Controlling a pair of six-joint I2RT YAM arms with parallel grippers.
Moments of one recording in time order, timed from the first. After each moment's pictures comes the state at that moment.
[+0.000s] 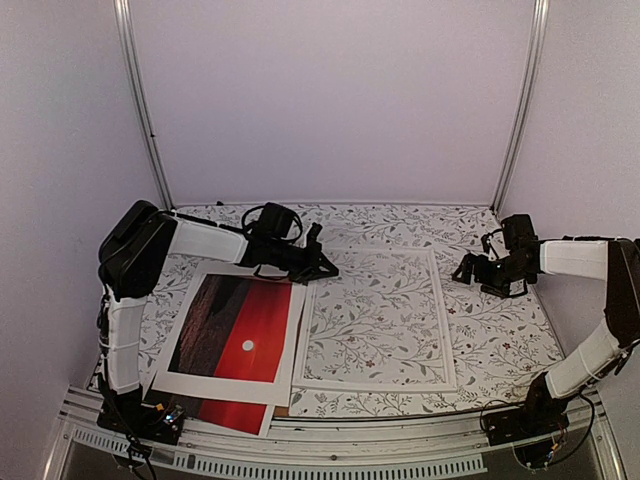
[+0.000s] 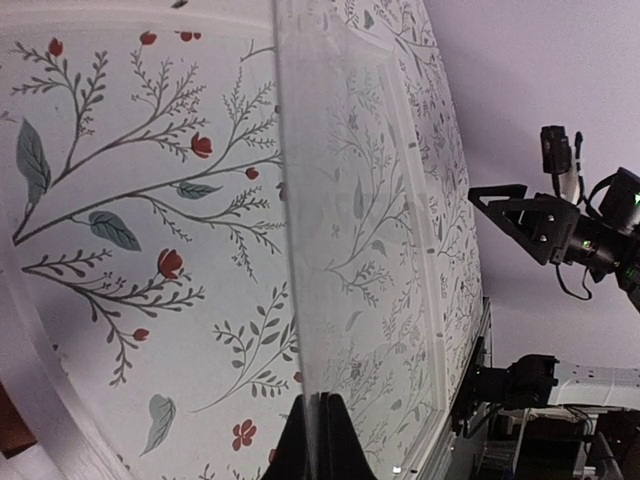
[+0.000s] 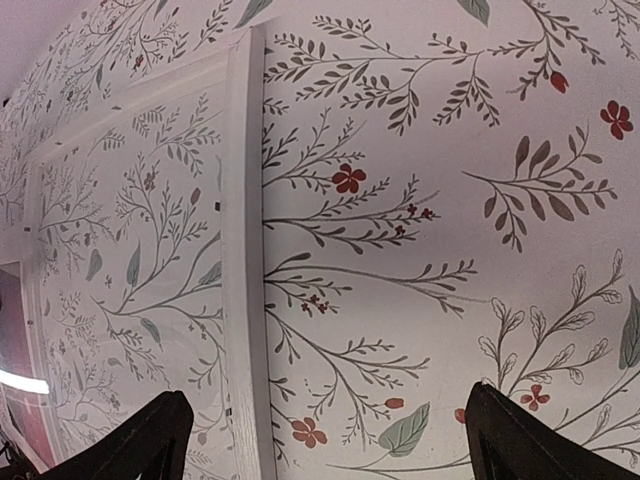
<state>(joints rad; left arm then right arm) -0.63 2.16 1.39 0.07 0.62 -0.75 0.07 1.50 0.80 -0.31 -0.28 0.32</state>
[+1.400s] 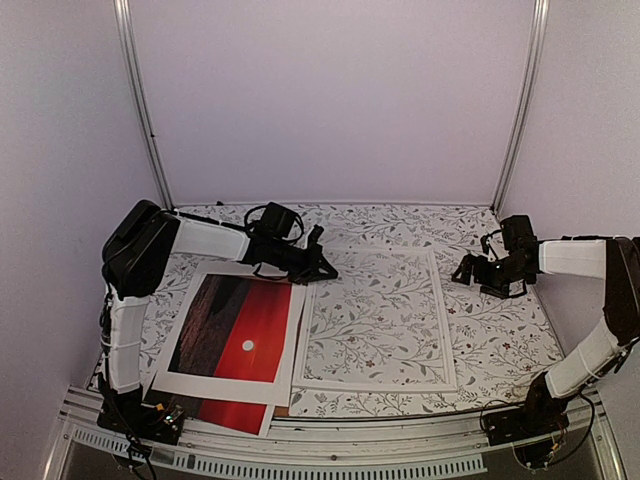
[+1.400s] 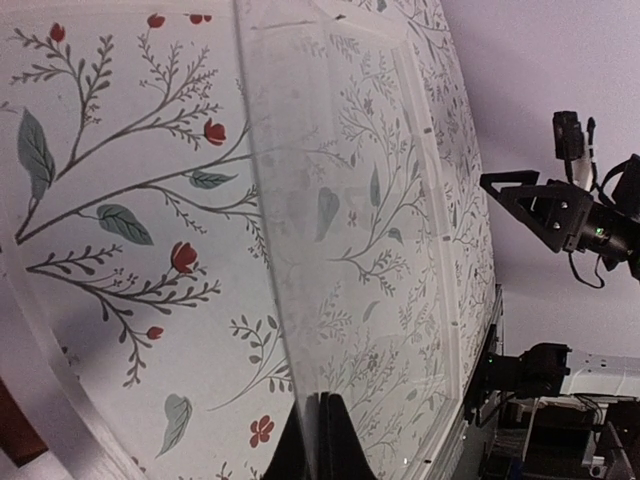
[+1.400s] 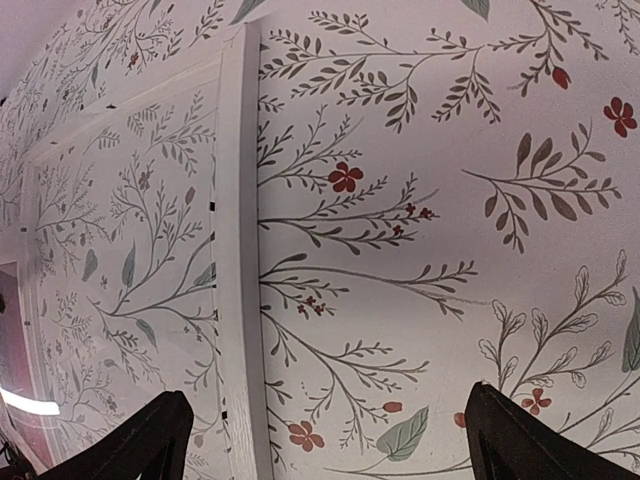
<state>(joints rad) -0.62 2.18 1.44 -0.01 0.64 -0.69 0.07 1.51 0.80 -0.31 -0.28 0.32</state>
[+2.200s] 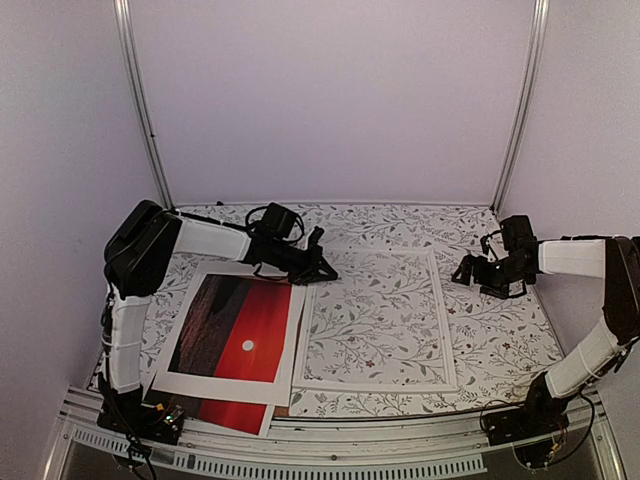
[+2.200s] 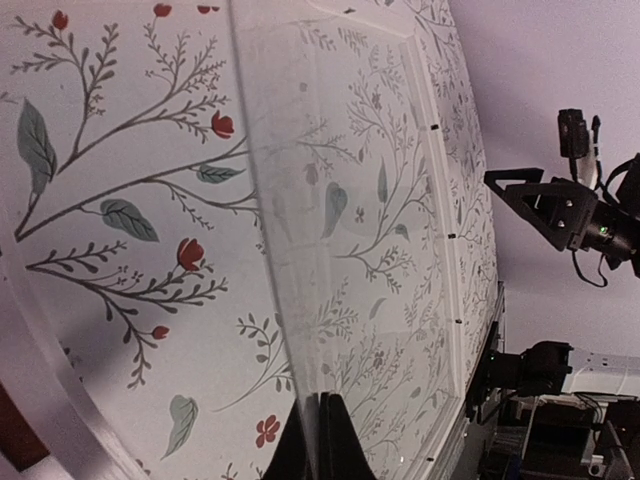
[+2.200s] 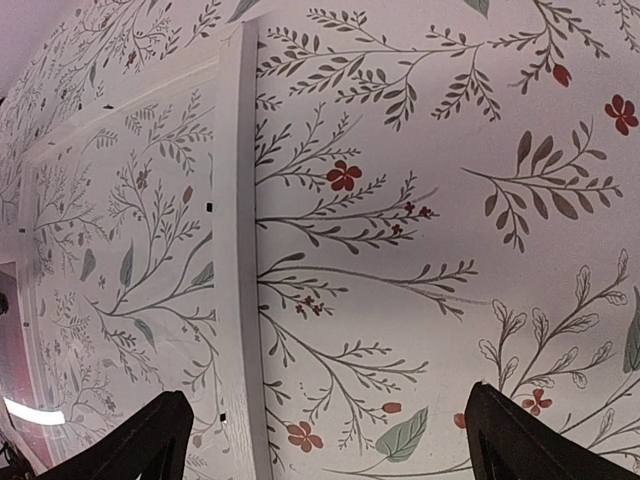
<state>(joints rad) -0.62 2.19 1.45 -0.03 0.65 -0.68 0.07 1.51 0.80 -0.30 -0.28 0.32</state>
